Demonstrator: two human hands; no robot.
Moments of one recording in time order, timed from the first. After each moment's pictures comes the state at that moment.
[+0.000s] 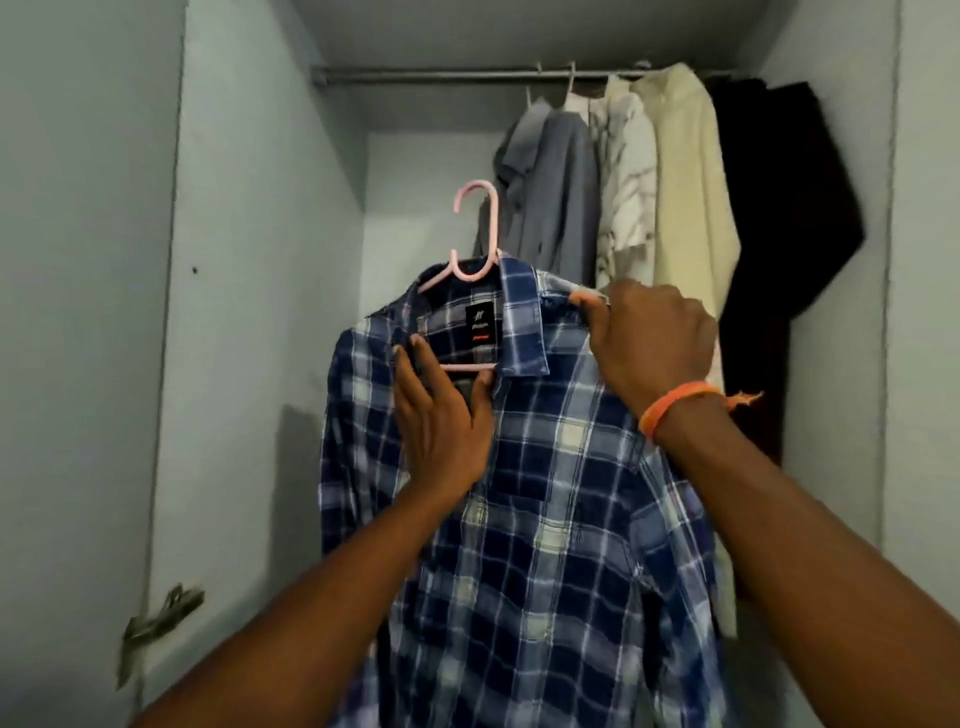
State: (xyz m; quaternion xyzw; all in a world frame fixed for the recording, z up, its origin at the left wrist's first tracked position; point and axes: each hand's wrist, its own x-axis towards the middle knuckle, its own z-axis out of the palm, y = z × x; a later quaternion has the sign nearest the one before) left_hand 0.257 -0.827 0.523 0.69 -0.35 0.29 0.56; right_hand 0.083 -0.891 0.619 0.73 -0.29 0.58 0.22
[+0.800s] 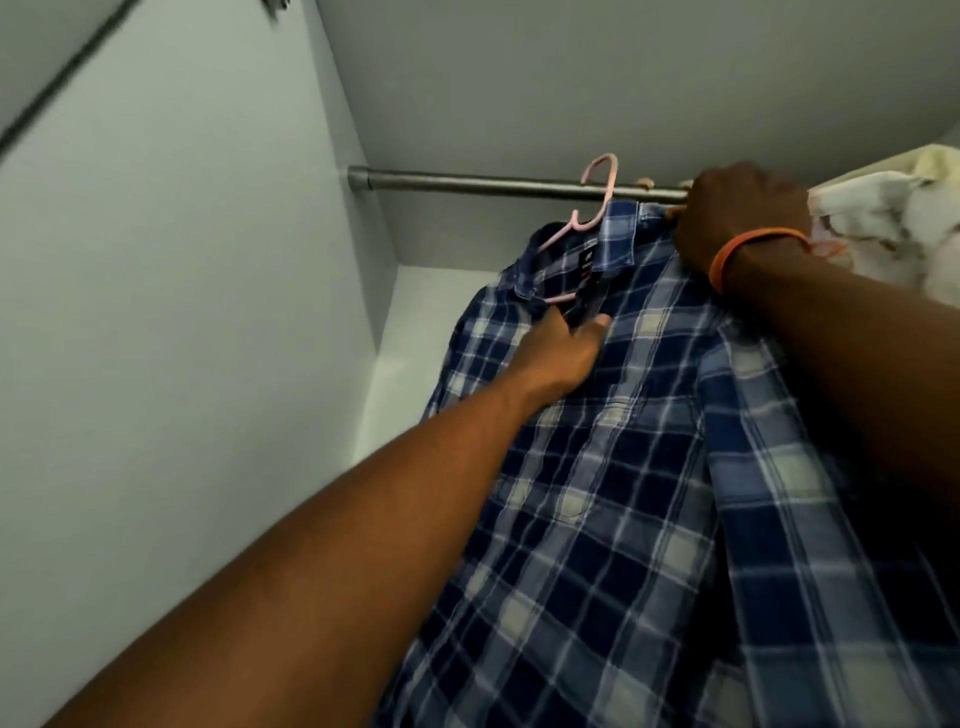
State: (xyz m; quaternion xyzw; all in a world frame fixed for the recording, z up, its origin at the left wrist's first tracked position) left_hand 0.465 -0.971 0.809 0.56 -0.59 0.21 0.55; right_hand 0.295 -1.004 0.895 0.60 -0.33 0.64 0.33
